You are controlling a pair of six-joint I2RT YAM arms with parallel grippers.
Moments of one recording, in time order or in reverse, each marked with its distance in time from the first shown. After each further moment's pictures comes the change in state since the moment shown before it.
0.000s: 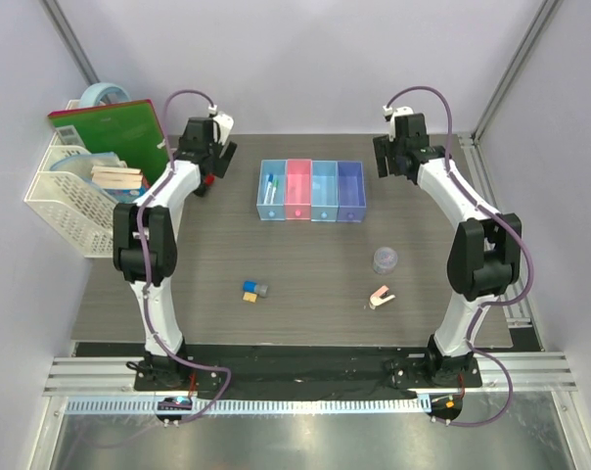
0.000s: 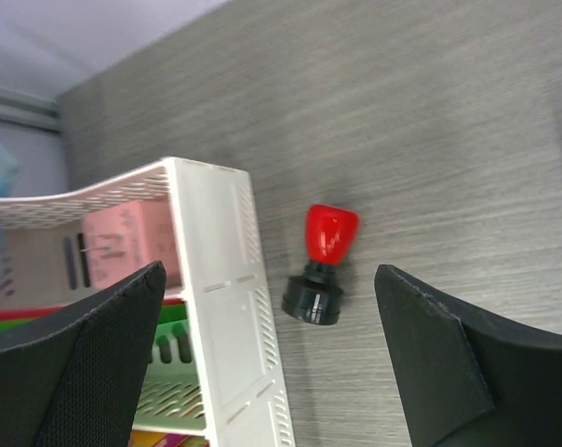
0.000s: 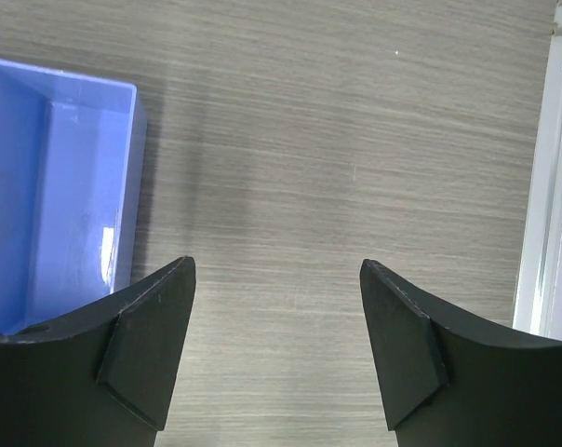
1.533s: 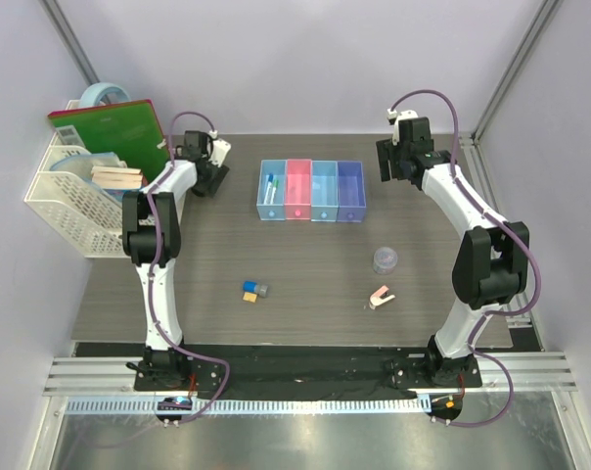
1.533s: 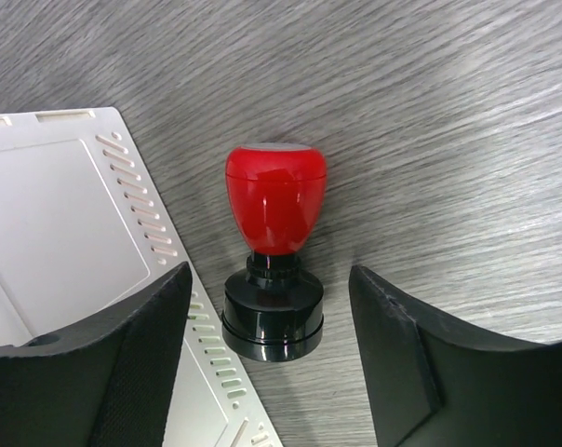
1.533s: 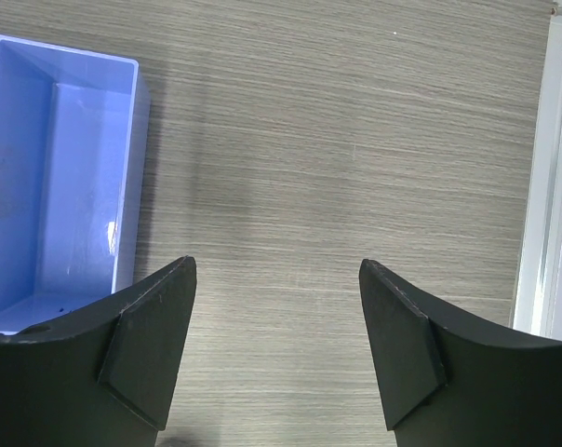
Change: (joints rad) left arm 0.094 0.236 0.130 -0.220 0.161 0.099; right arm 0.000 -0.073 -0.072 -0.006 -0.011 0.020
